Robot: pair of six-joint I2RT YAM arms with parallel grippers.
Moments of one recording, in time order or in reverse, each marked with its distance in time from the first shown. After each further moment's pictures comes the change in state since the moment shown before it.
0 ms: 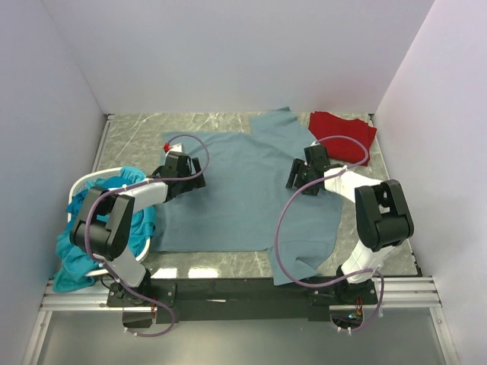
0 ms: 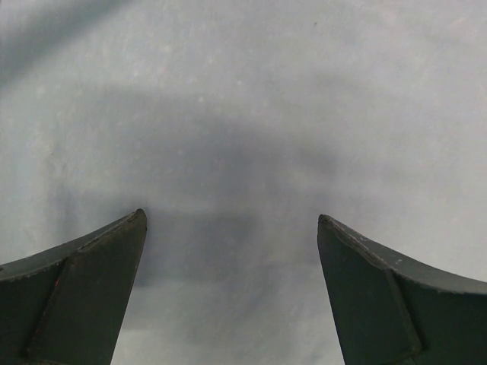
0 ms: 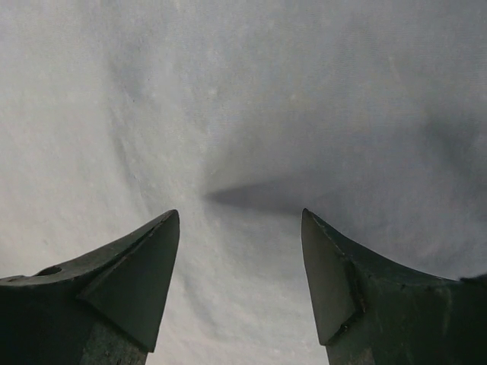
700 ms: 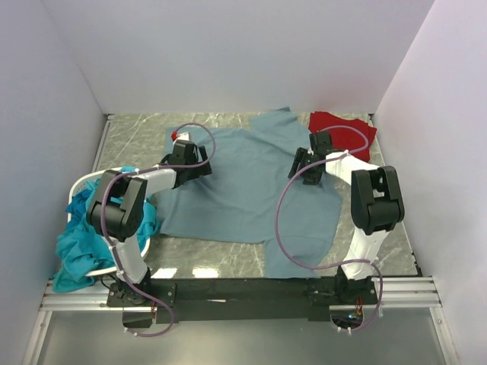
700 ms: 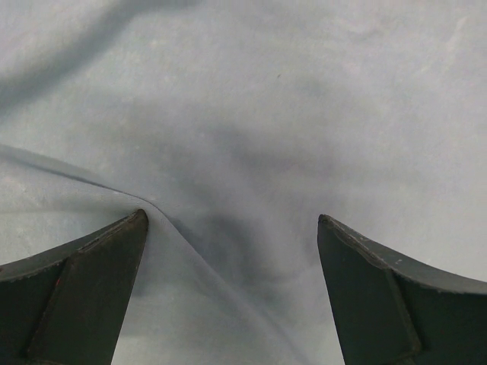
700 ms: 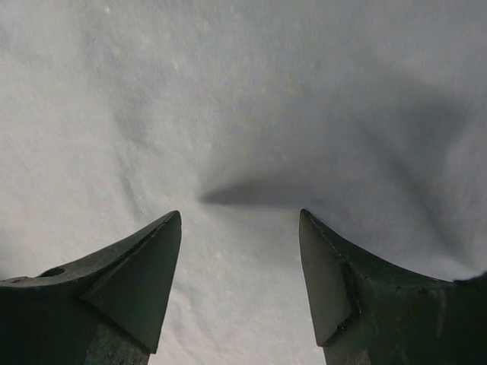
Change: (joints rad) left arm -0.002 0.181 0.176 0.057 0.013 0.008; right arm -0.077 0.154 0.202 -0.089 -0.075 -0.021
